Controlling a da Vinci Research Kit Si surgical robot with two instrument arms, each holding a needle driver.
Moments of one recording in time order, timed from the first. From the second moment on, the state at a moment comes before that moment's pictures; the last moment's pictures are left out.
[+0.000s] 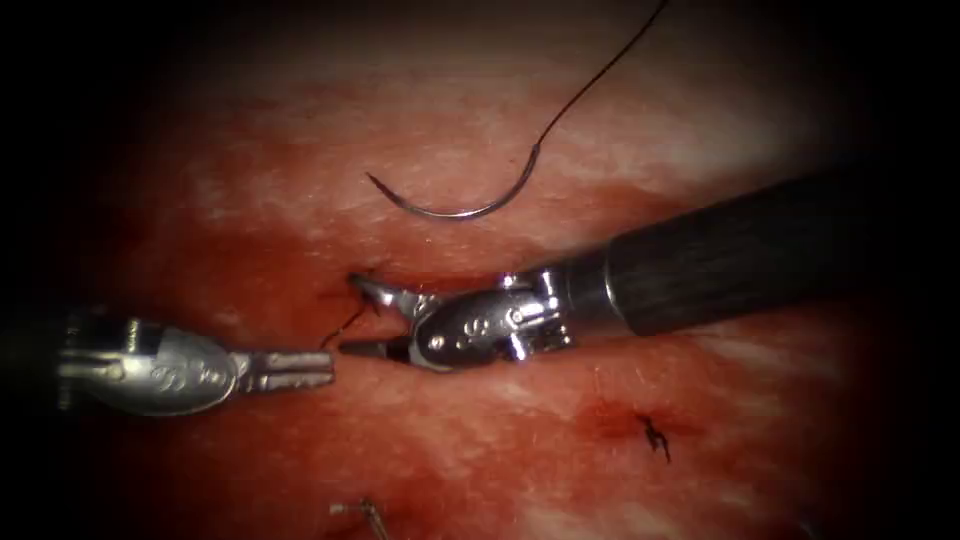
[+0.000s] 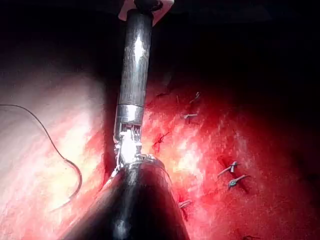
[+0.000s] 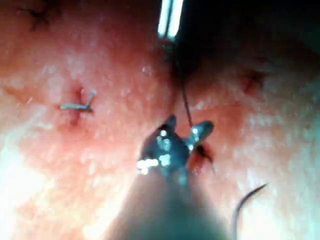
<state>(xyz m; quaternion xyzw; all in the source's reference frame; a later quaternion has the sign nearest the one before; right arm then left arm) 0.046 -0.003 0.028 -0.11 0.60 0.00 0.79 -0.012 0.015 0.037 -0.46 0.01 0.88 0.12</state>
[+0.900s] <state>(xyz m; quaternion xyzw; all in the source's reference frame) 0.050 -0.002 0.028 -0.08 0.61 -0.05 0.79 -0.013 0.015 0.037 -0.47 0.01 0.88 0.12</state>
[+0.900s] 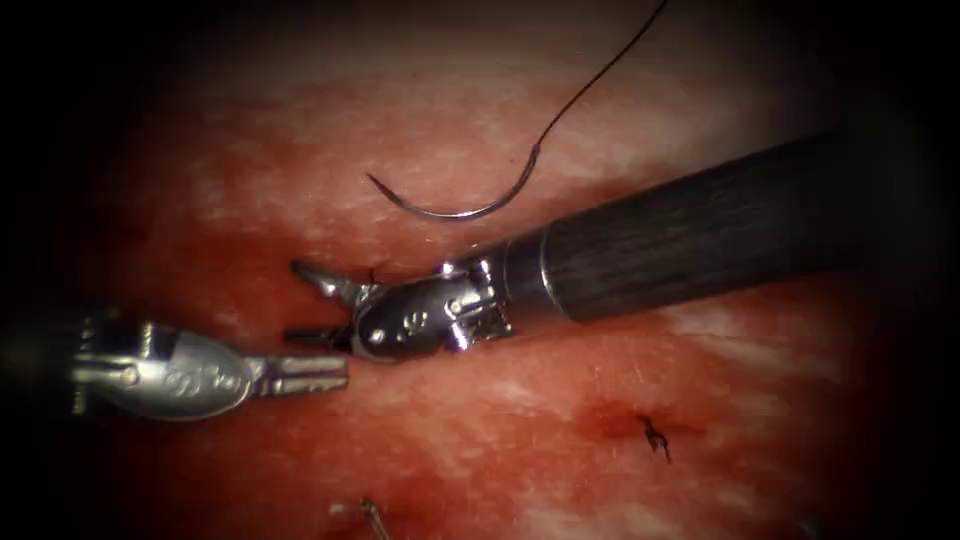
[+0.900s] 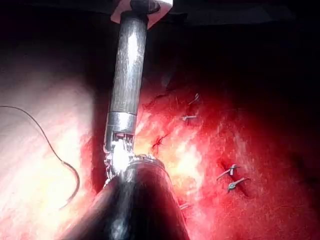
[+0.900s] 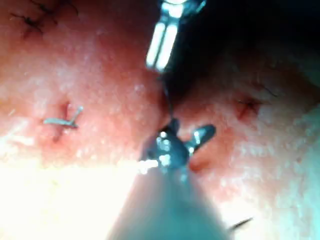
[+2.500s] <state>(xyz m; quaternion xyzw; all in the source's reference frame) 0.037 0.000 0.026 -0.10 0.60 0.04 0.79 0.009 0.025 0.062 -0.34 -0.06 0.89 0.30</state>
